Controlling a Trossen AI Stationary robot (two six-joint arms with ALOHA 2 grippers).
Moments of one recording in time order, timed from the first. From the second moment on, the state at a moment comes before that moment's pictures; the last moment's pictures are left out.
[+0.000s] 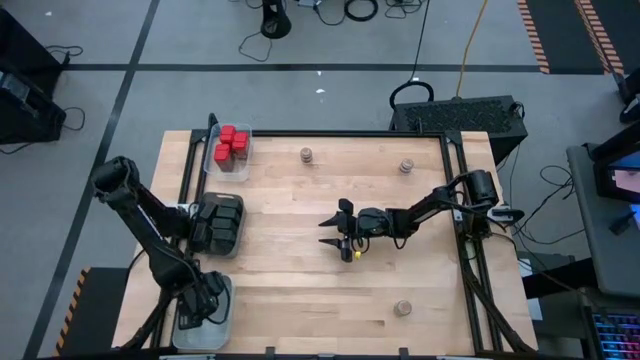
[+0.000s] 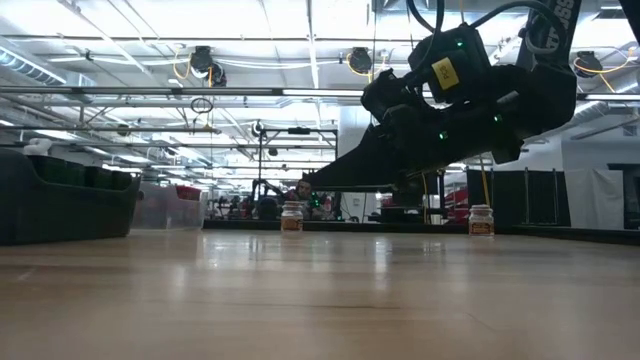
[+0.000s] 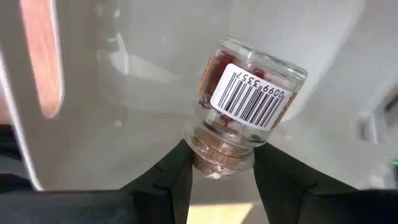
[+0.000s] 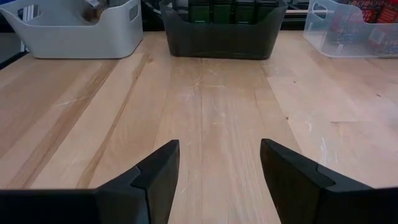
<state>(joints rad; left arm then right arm) -0.94 1.38 0.86 -0.91 0.37 -1.20 0.07 1.92 0.66 0.97 0.05 0.06</state>
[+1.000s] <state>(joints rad) -0.58 1.26 1.05 -0.78 -0.06 -0.84 0.27 1.94 1.40 0.27 0.08 -0.47</state>
